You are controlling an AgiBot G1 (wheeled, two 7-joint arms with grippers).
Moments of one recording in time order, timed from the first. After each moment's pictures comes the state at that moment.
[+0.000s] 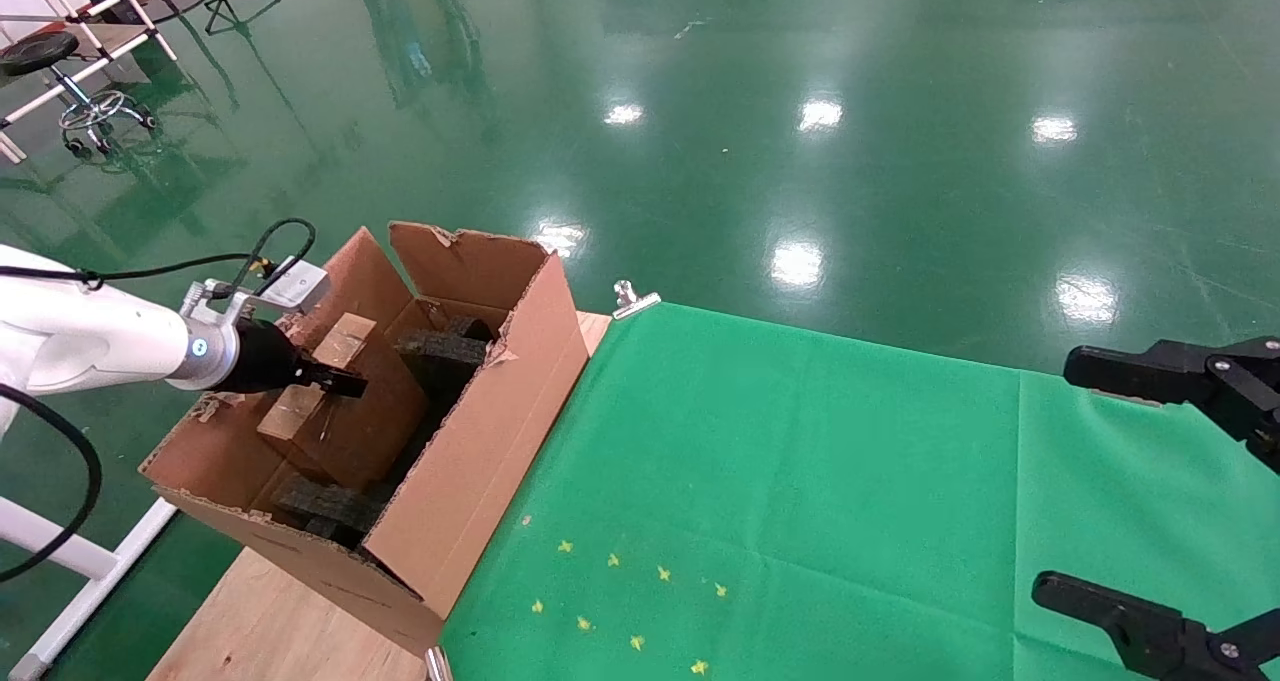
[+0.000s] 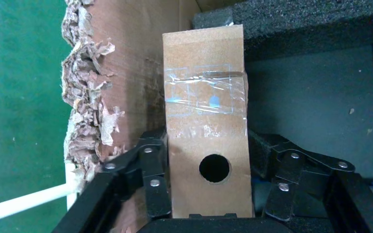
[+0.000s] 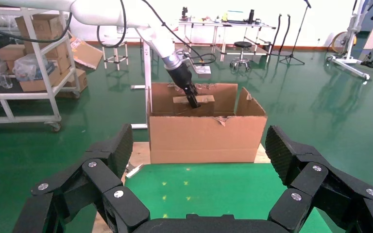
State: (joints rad) left arm -1.71 0.87 0.74 0.03 1.90 0.77 -0.45; right arm 1.09 -0.58 -0.34 1.25 -0.68 -1.46 0.15
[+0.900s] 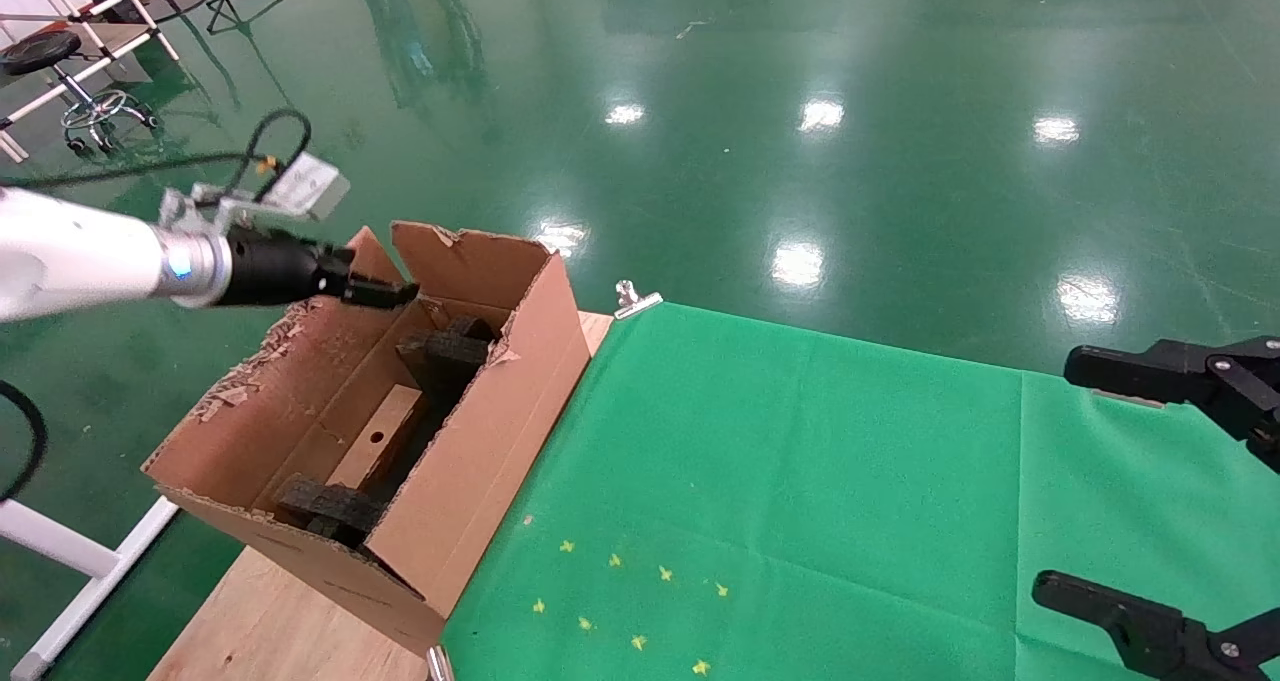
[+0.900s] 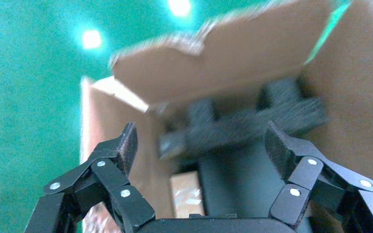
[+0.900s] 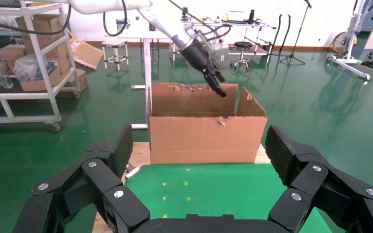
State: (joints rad) left arm -1.78 0.80 0.66 -0.16 1.78 0.96 -0.34; right arm 1.09 -0.58 -0.34 1.25 -0.68 -1.46 0.15
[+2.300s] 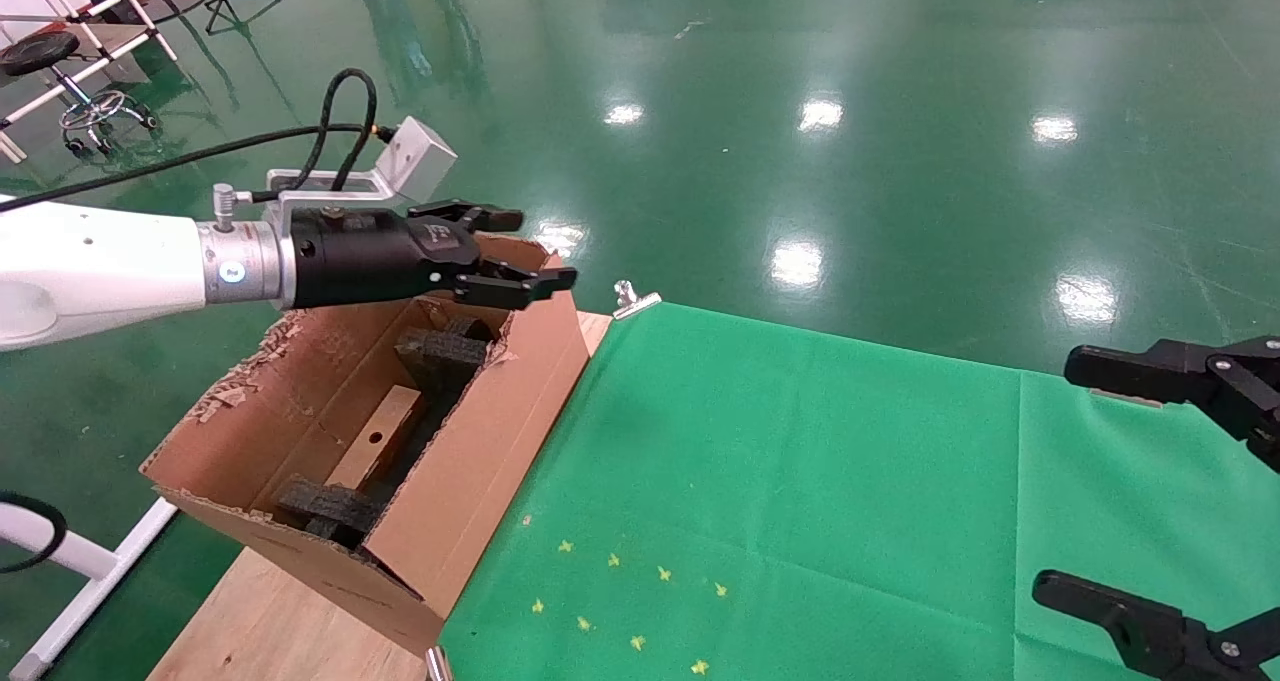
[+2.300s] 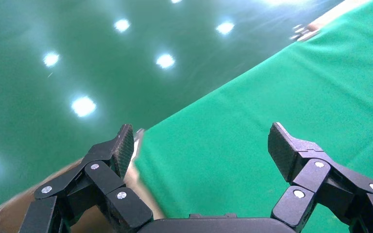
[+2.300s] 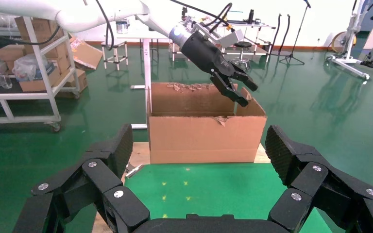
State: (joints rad) left arm -1.50 0.71 0.49 -0.67 1.33 1.23 -0.27; right arm 1.09 -0.58 -0.34 1.25 -0.68 -1.46 0.15
